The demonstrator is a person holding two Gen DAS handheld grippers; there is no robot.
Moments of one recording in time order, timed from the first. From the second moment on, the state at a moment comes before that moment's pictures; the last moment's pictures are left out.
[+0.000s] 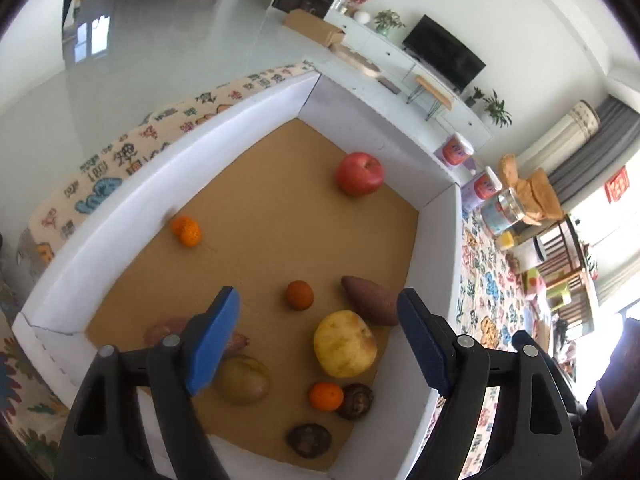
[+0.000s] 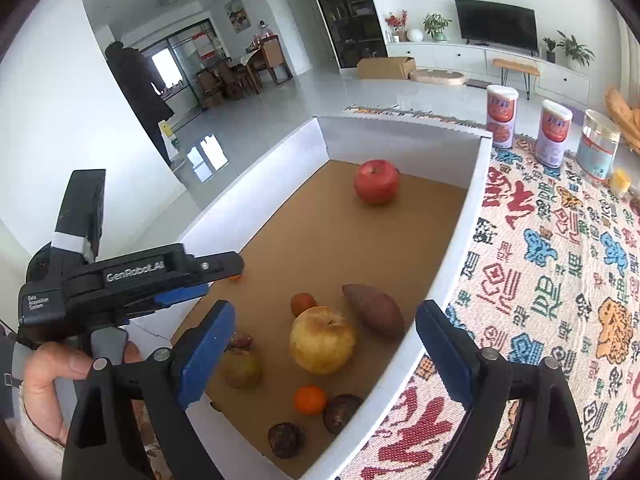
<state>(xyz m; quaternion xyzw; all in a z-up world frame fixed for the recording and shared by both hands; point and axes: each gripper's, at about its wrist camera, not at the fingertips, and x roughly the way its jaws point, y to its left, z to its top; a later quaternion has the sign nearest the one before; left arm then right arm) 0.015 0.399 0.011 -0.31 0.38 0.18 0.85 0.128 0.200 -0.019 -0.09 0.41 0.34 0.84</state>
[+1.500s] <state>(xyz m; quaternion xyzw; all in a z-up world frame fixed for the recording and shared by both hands) -0.051 0.359 0.003 -0.14 0.46 0.26 0.84 0.036 0.214 -0.025 -0.19 0.46 0.25 0.83</state>
